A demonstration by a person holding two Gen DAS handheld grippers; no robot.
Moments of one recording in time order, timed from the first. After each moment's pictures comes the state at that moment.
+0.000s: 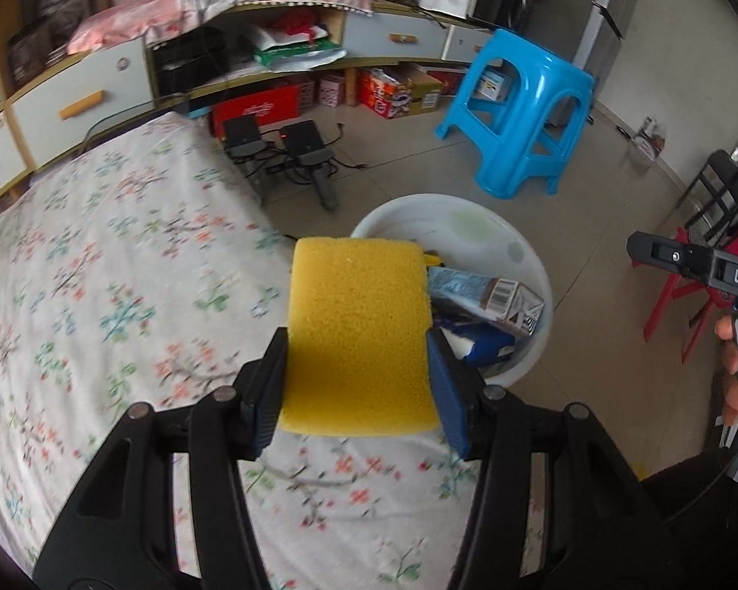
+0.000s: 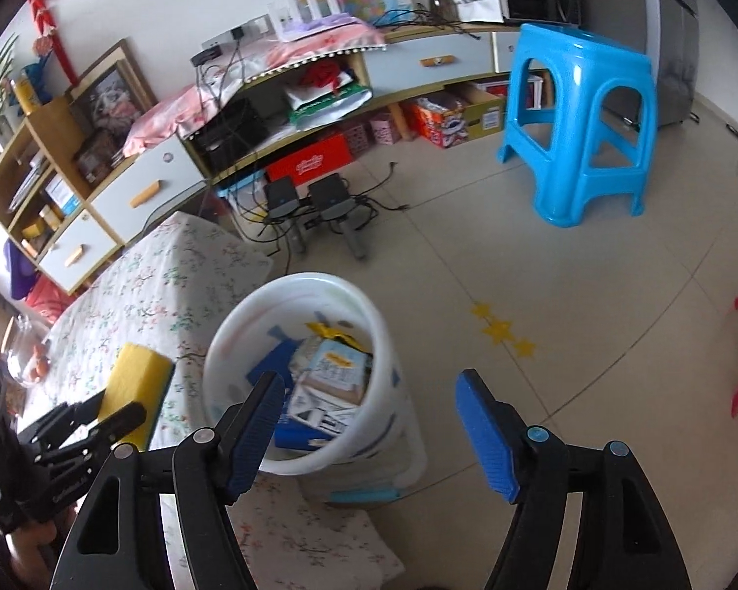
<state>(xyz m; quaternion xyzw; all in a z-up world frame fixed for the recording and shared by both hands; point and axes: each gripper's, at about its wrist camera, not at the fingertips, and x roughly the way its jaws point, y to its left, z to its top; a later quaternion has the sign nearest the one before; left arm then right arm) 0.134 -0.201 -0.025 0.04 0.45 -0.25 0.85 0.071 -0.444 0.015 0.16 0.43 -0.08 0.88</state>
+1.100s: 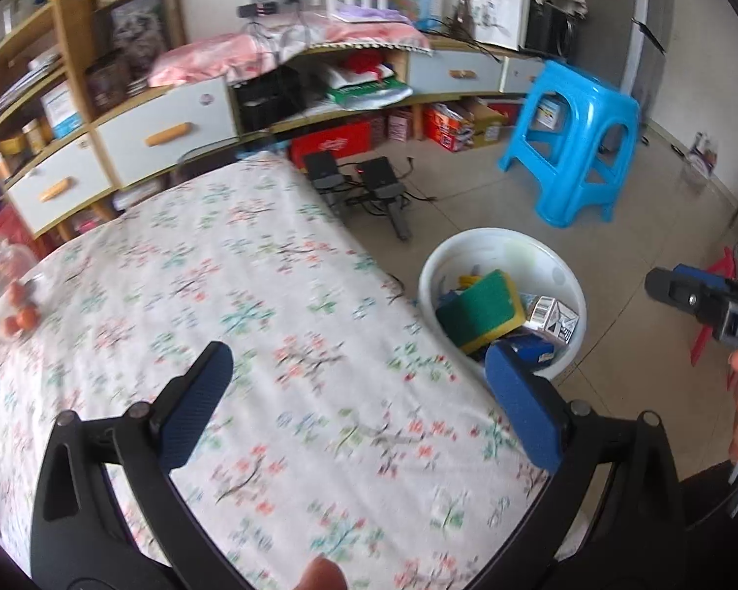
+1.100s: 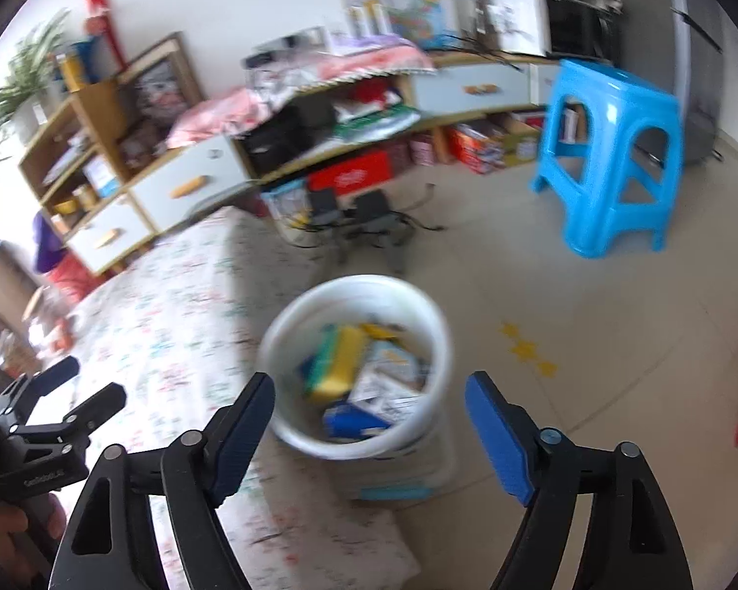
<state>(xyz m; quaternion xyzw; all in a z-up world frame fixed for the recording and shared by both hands) 0.090 -0.152 0.023 0.07 0.40 -0.14 0.90 0.051 -0.376 0.039 0.11 0.40 -0.03 0.91</state>
